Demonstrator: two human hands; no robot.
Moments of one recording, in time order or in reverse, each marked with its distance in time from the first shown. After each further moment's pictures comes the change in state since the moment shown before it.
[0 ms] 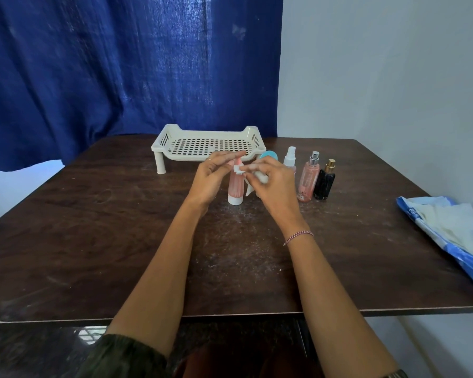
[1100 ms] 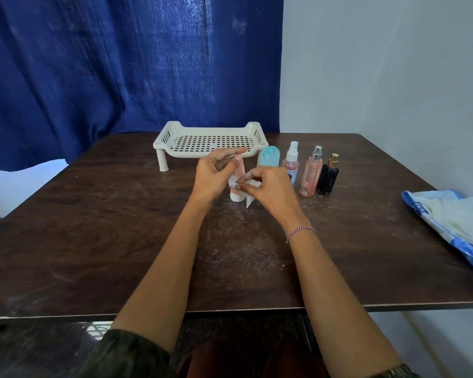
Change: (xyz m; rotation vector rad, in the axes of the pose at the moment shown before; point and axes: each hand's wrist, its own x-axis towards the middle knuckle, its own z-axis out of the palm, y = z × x) left_hand 0.001 -0.003 0.003 0.032 0.112 0.062; right_hand 0.000 0.005 0.008 -0.047 -0.199 0.090
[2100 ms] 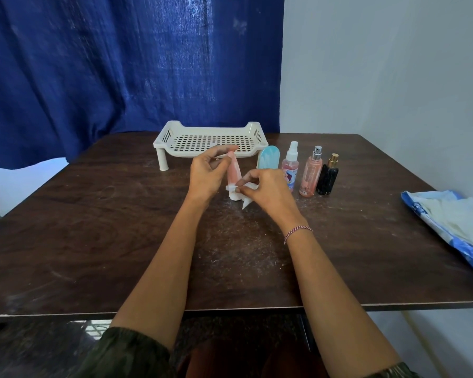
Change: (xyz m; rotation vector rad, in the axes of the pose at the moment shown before) left_hand 0.002 0.001 -0.004 0.007 0.093 -0.041; right_hand 0.002 0.004 0.007 -0.036 -0.101 0.113
